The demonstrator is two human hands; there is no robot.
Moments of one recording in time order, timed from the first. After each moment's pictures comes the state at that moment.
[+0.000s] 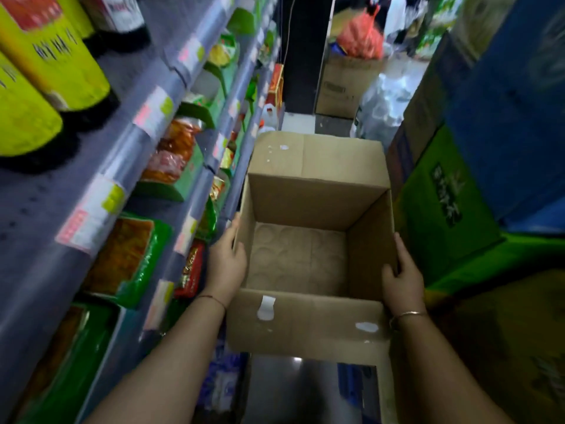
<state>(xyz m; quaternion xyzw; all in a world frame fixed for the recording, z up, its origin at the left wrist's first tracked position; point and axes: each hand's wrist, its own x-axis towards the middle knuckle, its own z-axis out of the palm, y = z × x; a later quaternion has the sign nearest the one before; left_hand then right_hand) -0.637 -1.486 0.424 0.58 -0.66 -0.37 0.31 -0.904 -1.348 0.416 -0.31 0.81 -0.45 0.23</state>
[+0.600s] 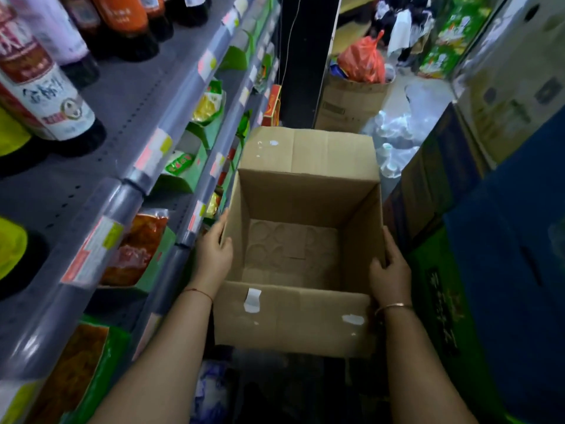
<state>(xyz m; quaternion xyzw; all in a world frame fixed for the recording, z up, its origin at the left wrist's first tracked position) -0.712 -1.652 0.462 0.58 -0.64 -0.41 0.30 -0.985 -1.520 0.473 -0.28 0.81 -0.45 0.25</state>
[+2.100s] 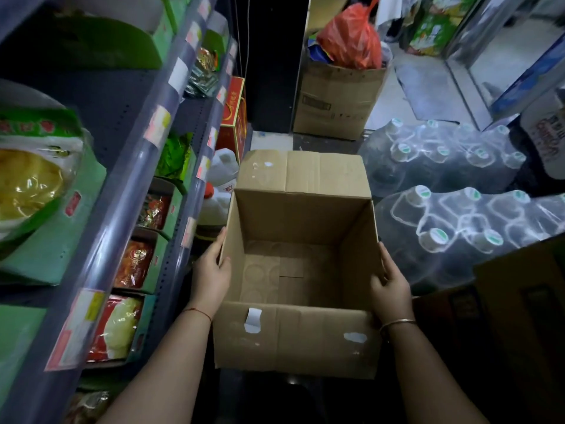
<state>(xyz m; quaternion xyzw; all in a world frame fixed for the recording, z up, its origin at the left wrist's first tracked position) -0.873 -1.933 0.273 0.61 -0.60 -0.47 0.23 -1.141 -1.775 0.288 -0.23 0.82 -0.44 0.28</state>
